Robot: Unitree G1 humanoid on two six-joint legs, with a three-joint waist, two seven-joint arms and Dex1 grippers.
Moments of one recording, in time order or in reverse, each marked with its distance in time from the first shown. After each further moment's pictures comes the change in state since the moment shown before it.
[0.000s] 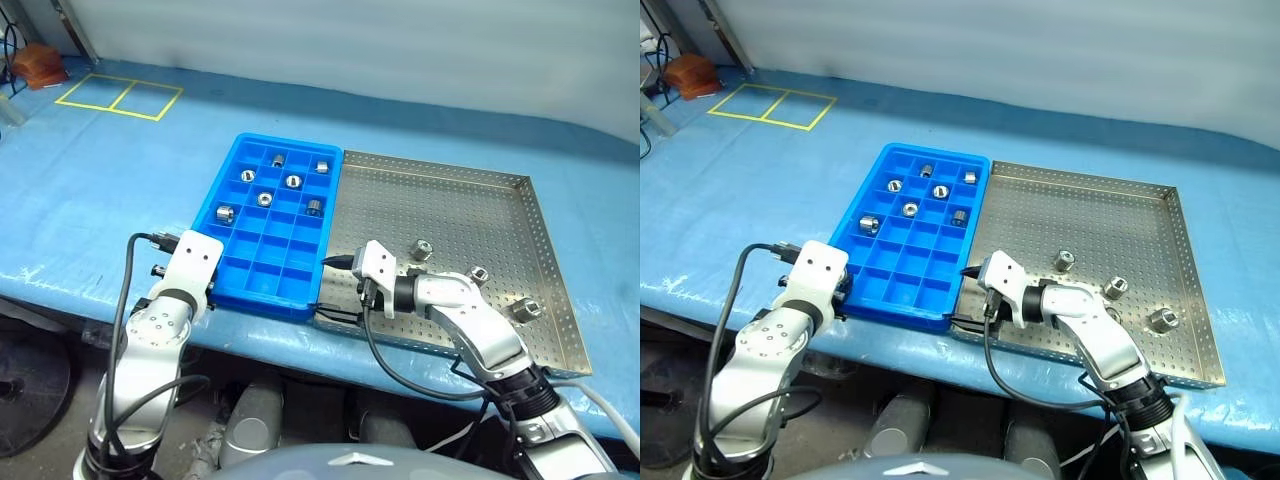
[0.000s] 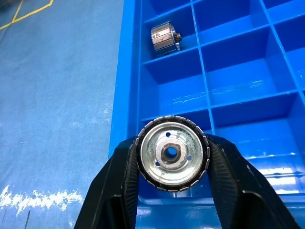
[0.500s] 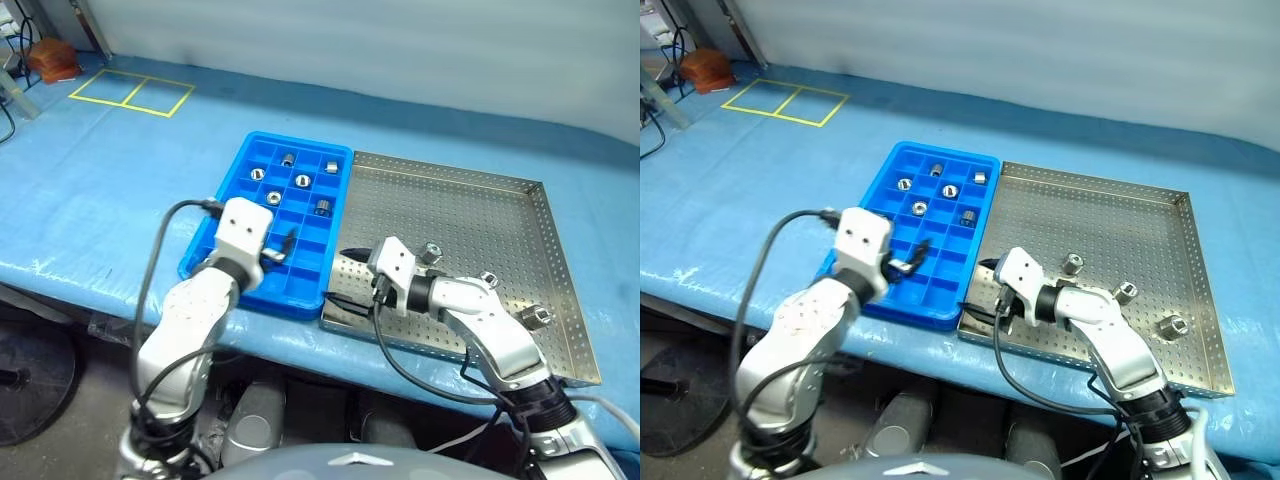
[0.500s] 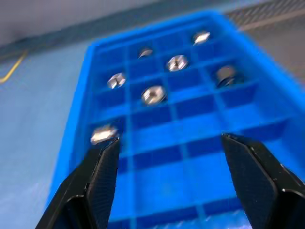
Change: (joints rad) left arm -0.168 -0.250 -0.050 0.200 -0.251 -0.439 -0.172; right arm 0.083 -0.044 -0.096 -0.087 -0.012 0.023 -0.114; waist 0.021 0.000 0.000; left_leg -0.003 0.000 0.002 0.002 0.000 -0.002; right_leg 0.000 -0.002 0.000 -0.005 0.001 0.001
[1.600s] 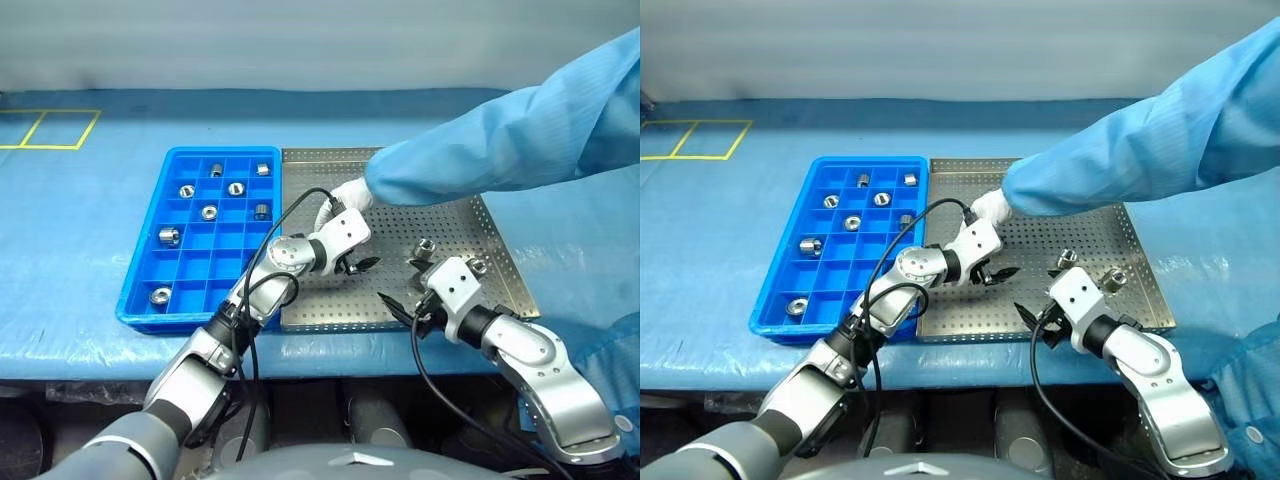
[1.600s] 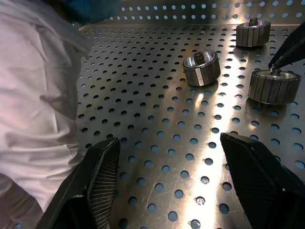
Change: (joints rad) left arm -0.381 -0.045 -0.256 0.923 0.075 -0.564 -0.305; right arm 0.320 -0.056 -0.192 -0.276 -0.048 0.134 -0.244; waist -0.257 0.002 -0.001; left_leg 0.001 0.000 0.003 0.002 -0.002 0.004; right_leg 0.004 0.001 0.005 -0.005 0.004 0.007
